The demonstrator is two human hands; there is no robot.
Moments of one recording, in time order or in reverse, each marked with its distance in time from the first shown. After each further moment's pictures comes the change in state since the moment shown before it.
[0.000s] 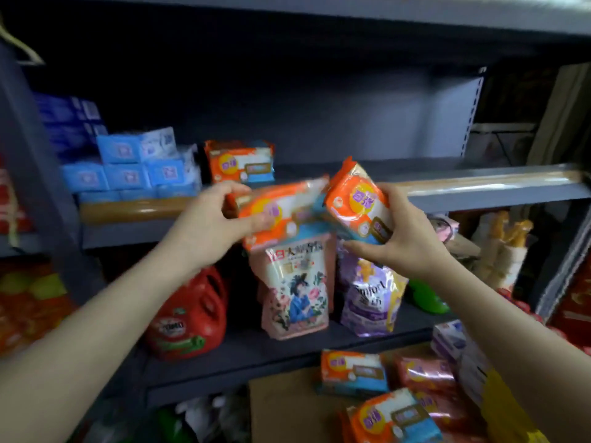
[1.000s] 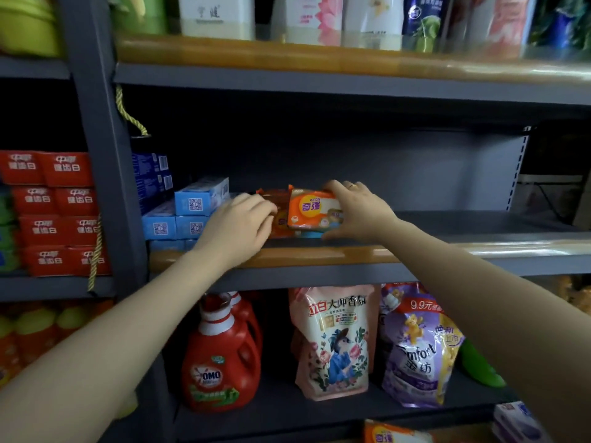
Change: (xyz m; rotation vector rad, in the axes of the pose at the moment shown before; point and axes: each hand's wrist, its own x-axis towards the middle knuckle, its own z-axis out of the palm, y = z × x) left_hand 0.078 -0.045 -0.055 0.829 0.193 0.567; right_hand 0.157 -0.053 0.064 -0.465 -0.230 -0.191
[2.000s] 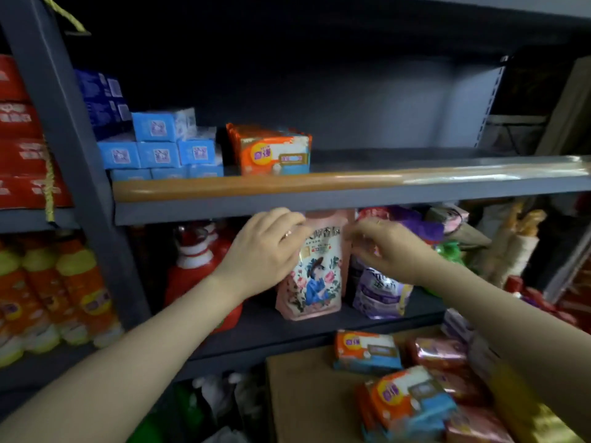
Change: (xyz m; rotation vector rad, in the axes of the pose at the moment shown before) left_hand -0.085 0.088 0.051 -0.094 0.177 0.304; right_hand -0.164 0.021 0.039 0.176 -0.108 -0.109
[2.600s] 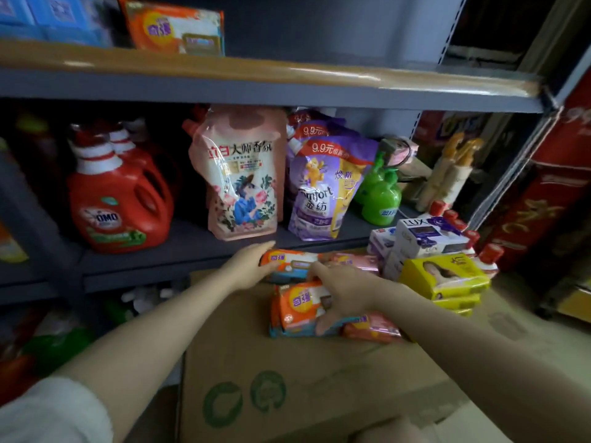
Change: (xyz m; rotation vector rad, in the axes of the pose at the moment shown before) left_hand -0.073 0.157 0.118 -0.661 -0.912 -0.826; right_hand -0.156 0.032 0.079 -0.016 -0.740 0.197
